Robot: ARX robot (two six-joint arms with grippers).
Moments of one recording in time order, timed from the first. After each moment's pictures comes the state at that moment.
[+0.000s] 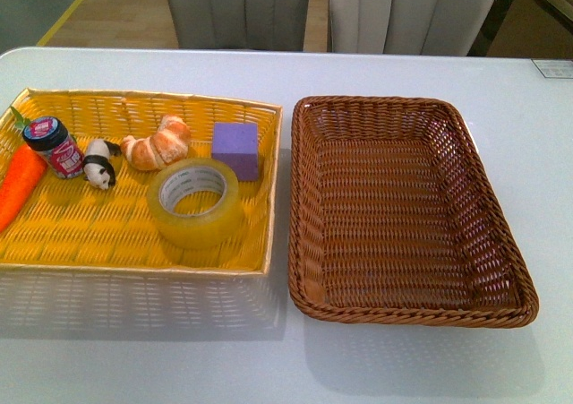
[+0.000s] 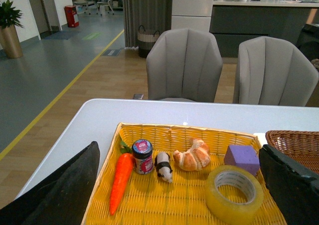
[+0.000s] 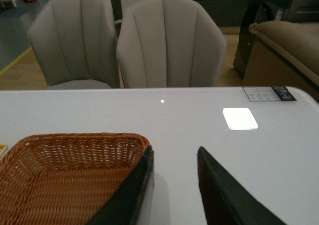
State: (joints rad) left arm 0.00 0.02 0.01 0.00 0.00 -0.01; right arm -0.01 1.89 0.45 1.40 -0.01 0.02
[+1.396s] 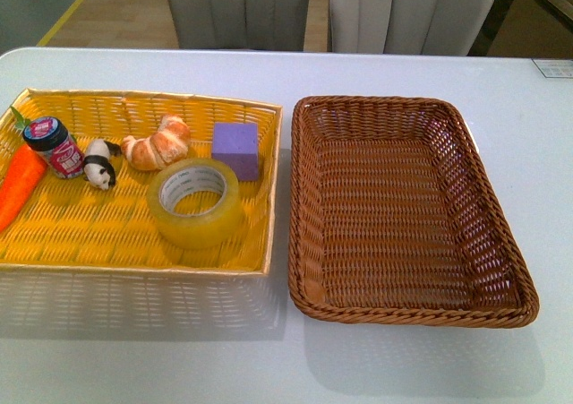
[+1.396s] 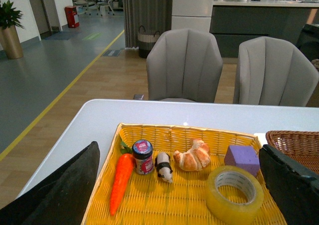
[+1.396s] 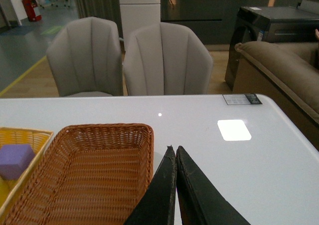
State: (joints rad) left arm 0.00 0.02 0.01 0.00 0.00 -0.01; right arm 0.00 0.52 0.02 0.52 0.00 0.01
